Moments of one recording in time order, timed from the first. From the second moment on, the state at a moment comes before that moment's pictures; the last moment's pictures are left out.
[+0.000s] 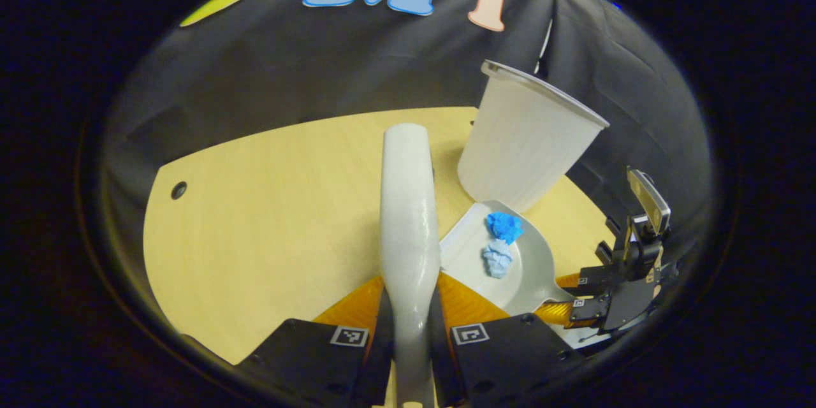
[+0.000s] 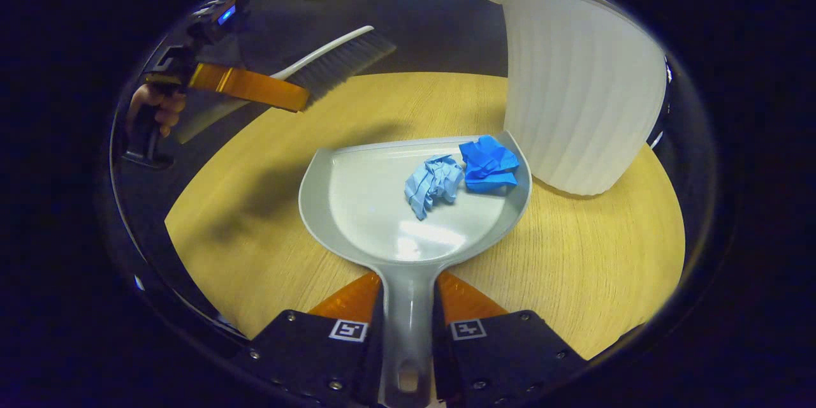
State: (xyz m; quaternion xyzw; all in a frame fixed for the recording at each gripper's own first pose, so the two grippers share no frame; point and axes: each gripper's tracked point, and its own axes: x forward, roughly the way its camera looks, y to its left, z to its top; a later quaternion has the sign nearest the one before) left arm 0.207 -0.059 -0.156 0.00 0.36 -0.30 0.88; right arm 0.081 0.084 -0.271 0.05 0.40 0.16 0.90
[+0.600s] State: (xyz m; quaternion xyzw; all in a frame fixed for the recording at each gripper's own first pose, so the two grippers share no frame) left arm 0.208 0.052 -0.215 -0.09 0.35 -0.16 0.92; right arm 0.084 0.081 -0.284 0.05 0.34 0.19 0.92
